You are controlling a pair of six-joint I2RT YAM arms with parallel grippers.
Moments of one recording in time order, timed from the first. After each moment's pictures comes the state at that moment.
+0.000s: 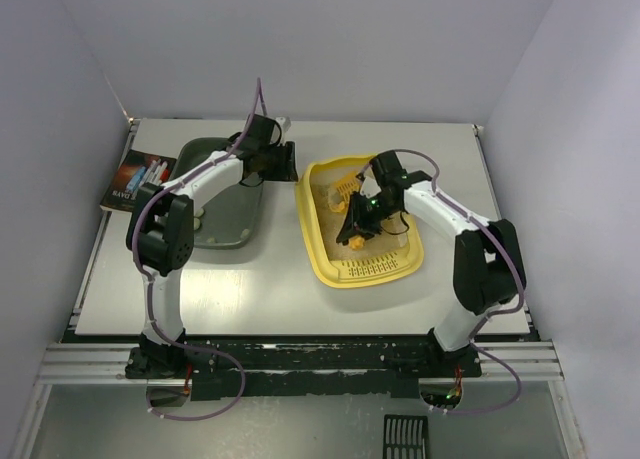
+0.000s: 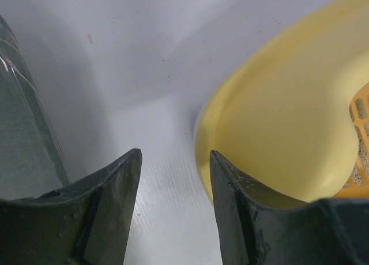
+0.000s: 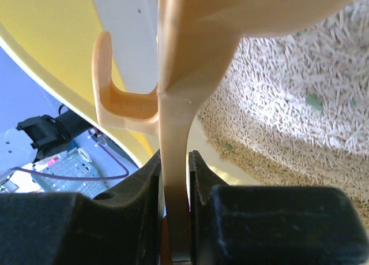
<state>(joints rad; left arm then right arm) -0.44 2.03 1.62 -0.38 0.17 -0.30 0.37 1.71 1.24 -0.75 -0.59 0.46</state>
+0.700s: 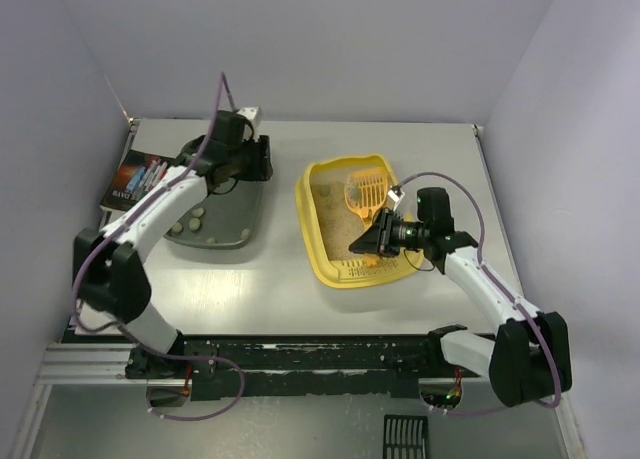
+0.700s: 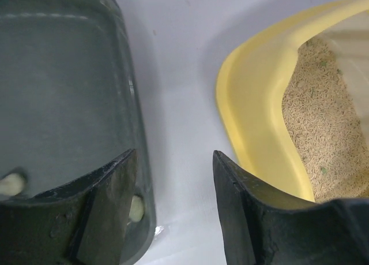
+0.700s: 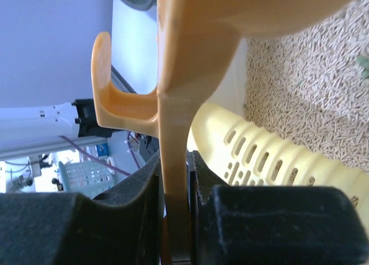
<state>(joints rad) -0.43 1.67 1.43 -0.45 0.01 -0.27 0.22 1.16 0.70 -0.30 -0.82 0.57</state>
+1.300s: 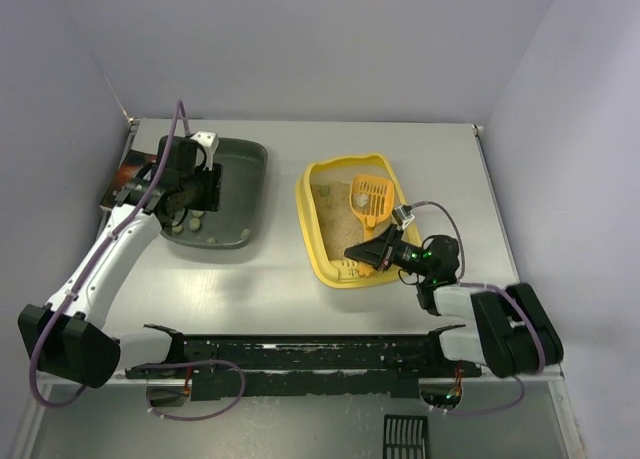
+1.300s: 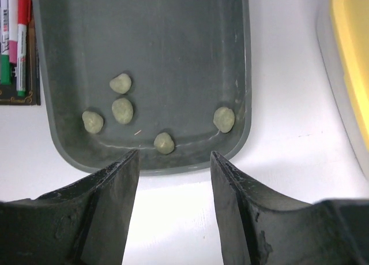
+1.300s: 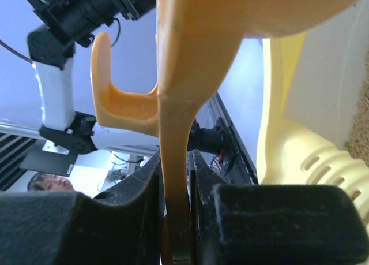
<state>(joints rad) -0.29 1.26 1.21 -0.72 -0.11 -0.08 0.22 1.23 0.15 1.12 -0.95 1.33</state>
